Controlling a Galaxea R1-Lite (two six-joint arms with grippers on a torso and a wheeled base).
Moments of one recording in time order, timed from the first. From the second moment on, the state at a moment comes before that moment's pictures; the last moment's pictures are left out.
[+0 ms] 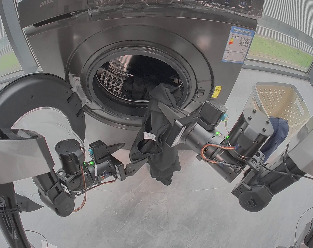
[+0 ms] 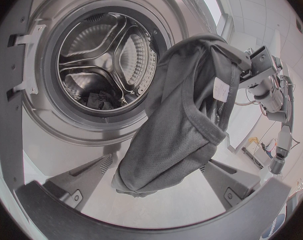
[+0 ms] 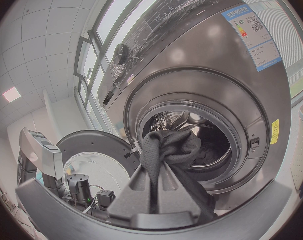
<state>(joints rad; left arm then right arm) -0.40 2.13 -0.51 -1.55 -0.37 -0.07 0.79 2.00 -0.86 -1.47 -0.05 0.18</state>
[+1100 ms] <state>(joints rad) -0.40 1.99 -0.50 -1.55 -0.35 -0.08 0.75 2.01 -0.86 -1.47 -0.05 0.19</state>
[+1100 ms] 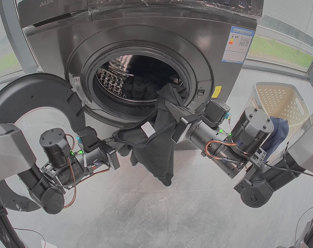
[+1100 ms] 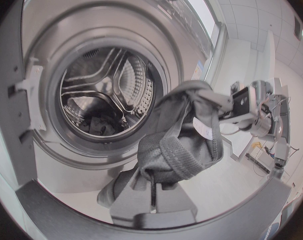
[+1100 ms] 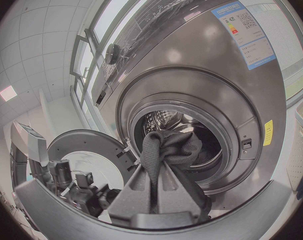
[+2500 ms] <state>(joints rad) -0.37 1.75 -0.53 -1.55 -0.34 -0.11 0.75 2.12 -0.64 -1.47 -0.04 0.18</state>
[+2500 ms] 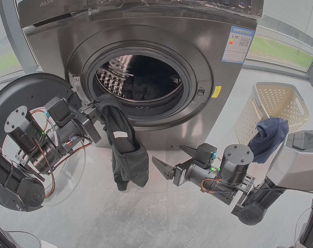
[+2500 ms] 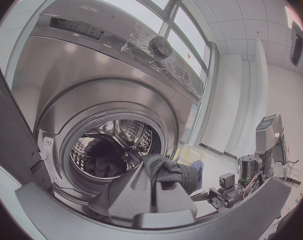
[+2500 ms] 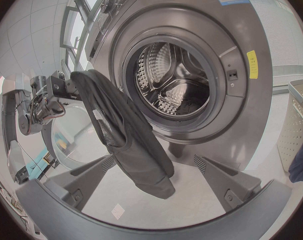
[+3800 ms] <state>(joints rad) -0.40 1.75 -0.53 -1.55 -0.30 -0.11 0.81 2.48 -1.09 -1.48 -0.03 0.14</state>
